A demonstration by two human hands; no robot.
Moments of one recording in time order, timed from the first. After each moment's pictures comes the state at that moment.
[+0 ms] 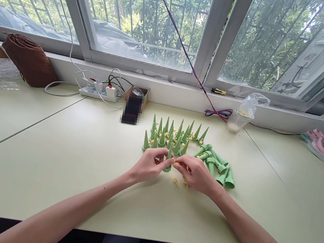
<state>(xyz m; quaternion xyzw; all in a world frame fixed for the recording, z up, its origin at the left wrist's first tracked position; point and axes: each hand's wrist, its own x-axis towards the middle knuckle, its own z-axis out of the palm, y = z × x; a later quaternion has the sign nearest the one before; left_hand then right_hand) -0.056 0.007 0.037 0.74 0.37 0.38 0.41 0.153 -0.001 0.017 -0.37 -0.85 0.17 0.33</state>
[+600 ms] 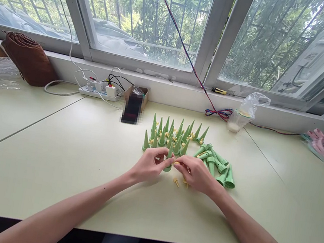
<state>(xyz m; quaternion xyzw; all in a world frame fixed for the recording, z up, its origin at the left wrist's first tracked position) -0.056 0.007 0.035 0.74 0.38 0.37 0.41 0.152 -0.001 0.016 -0.38 -0.86 0.16 0.32</state>
